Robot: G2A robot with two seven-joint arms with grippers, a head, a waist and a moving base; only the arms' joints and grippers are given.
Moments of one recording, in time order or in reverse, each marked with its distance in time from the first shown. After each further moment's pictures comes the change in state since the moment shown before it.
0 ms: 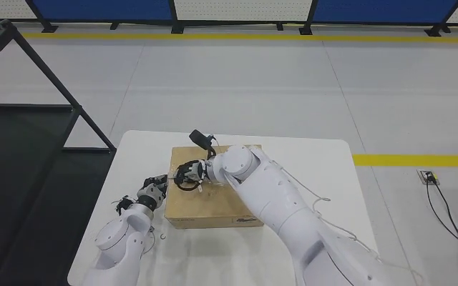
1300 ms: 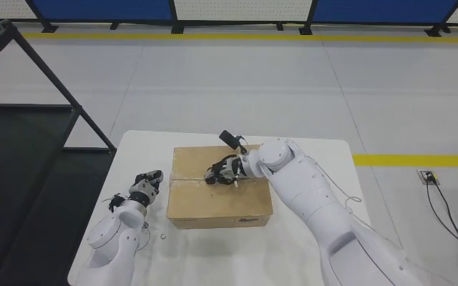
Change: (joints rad) left arm -0.009 0.002 -0.048 -0.018 -0.022 -0.002 0.028; right arm -0.022 0.176 0.128 -0.025 -0.083 -0.076 0.241
